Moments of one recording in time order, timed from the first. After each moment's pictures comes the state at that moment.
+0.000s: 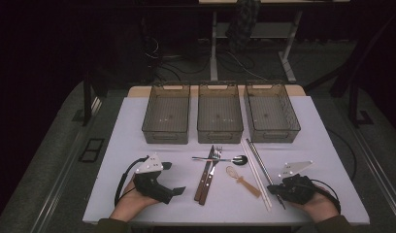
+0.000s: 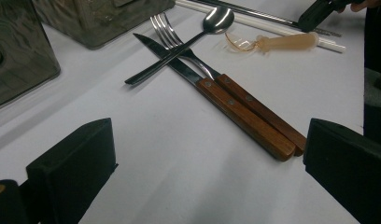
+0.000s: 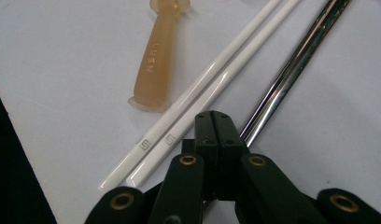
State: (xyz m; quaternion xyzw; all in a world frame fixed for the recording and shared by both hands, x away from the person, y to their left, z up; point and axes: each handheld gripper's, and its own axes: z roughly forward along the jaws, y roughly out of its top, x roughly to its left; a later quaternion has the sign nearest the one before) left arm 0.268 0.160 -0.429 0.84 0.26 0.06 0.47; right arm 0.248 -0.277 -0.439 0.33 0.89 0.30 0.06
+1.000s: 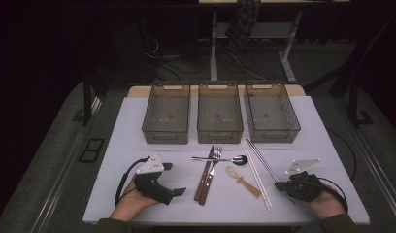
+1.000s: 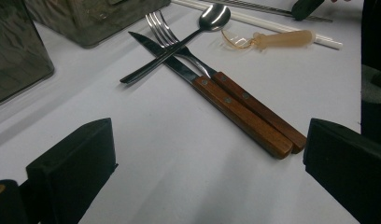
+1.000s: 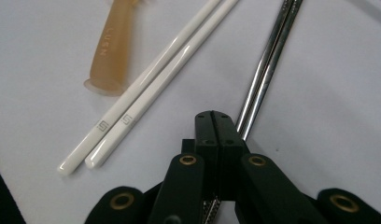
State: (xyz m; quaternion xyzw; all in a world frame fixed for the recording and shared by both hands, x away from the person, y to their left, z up) left arm 0.268 0.159 -0.430 0.85 0.25 0.06 0.47; right arm 0.252 -0.296 -0.438 0.36 0.88 0.29 0.08
